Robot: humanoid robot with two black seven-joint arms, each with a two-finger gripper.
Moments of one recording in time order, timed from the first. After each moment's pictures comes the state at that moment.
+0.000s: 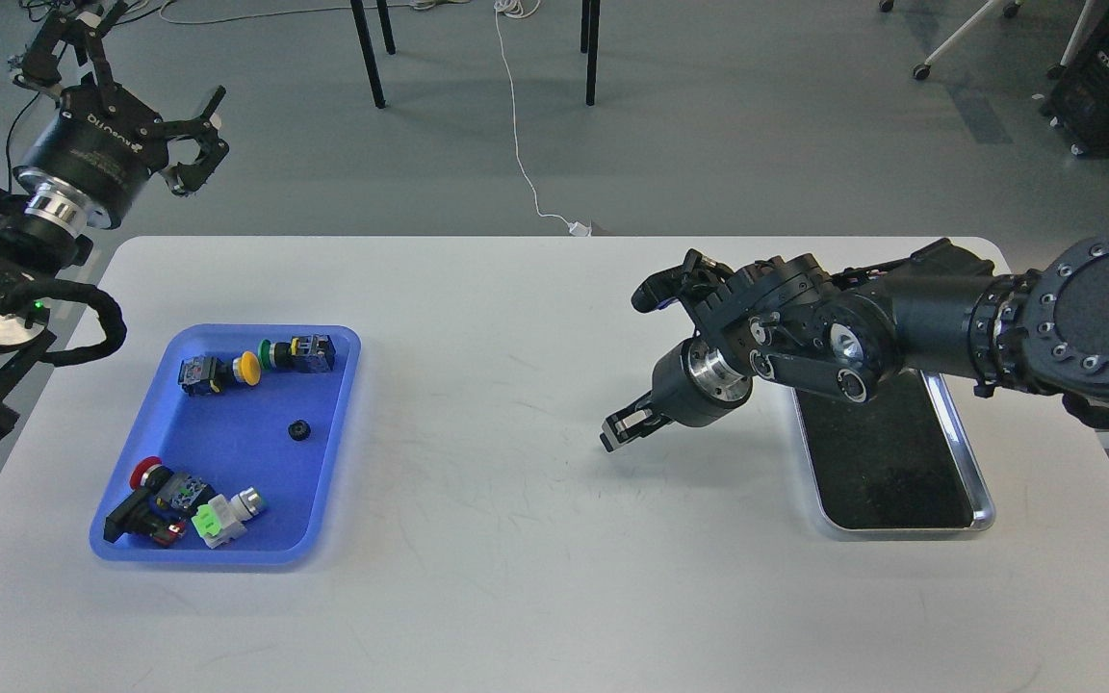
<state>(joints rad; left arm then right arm) -0.80 0.58 -0.72 -0.78 -0.21 -0.49 -0.26 1.49 0.00 -0.79 0.81 -0.78 0.49 0.37</state>
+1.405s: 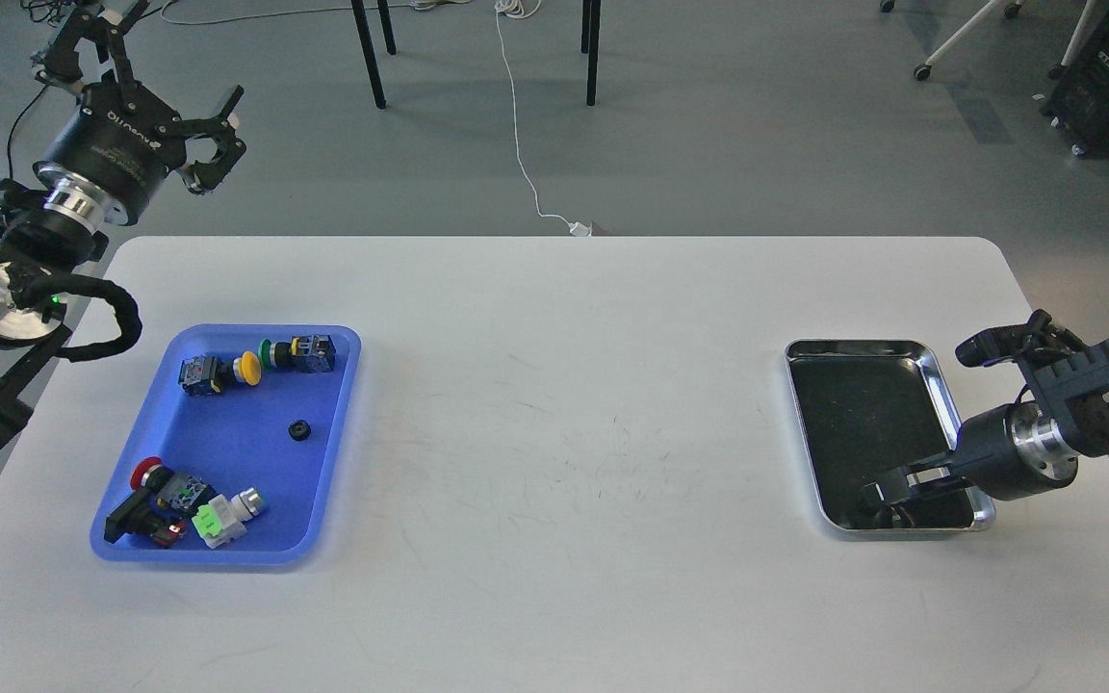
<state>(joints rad) -0.81 0.57 -0.71 -0.80 -0.20 -0.46 -0.25 1.31 -0.79 -0.60 1.17 -1.16 0.45 0.35</state>
